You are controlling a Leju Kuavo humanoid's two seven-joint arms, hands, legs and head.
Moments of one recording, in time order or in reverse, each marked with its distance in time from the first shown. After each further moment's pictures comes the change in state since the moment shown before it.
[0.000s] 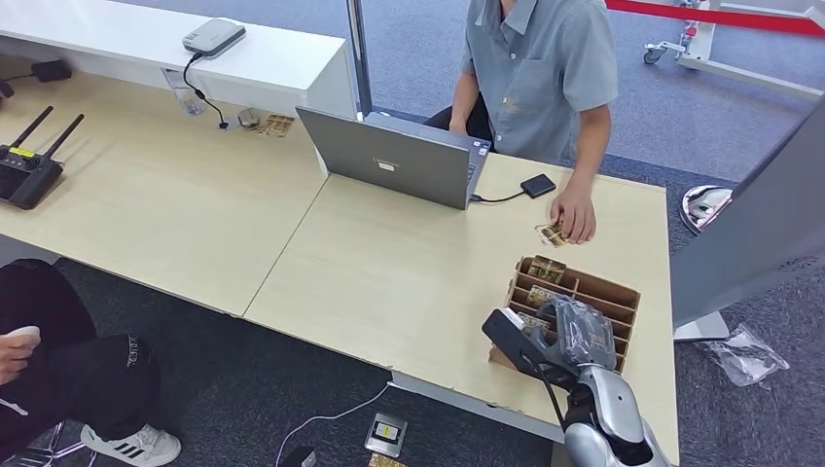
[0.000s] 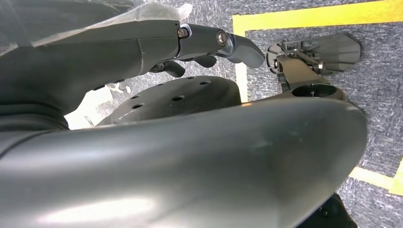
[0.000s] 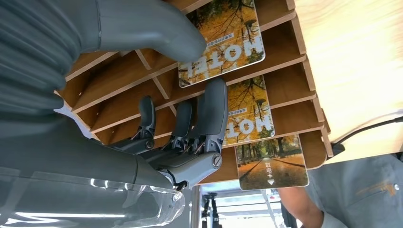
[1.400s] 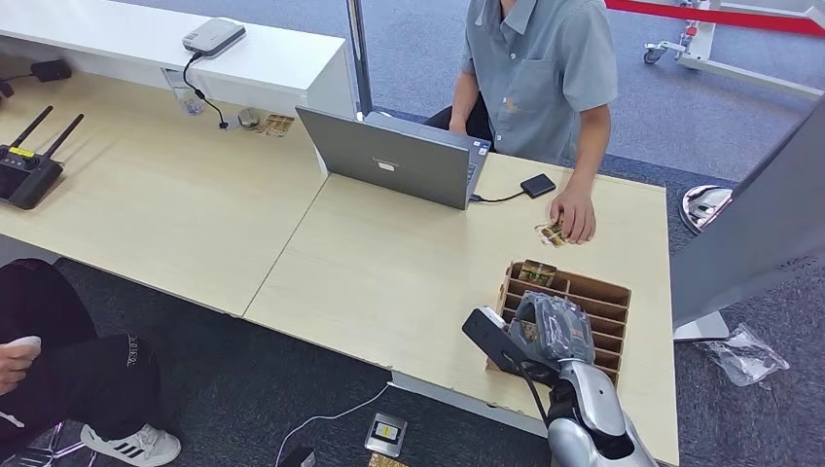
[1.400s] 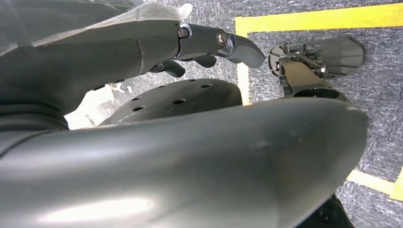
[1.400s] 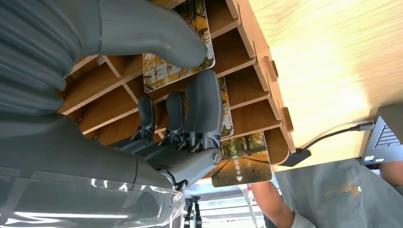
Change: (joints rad) left arm 0.000 -0.005 0.000 0.007 0.006 0.015 0.004; right arm -0.019 0.048 0.022 0.025 0.003 0.009 -0.029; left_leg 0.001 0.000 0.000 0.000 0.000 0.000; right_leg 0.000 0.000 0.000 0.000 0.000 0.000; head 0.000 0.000
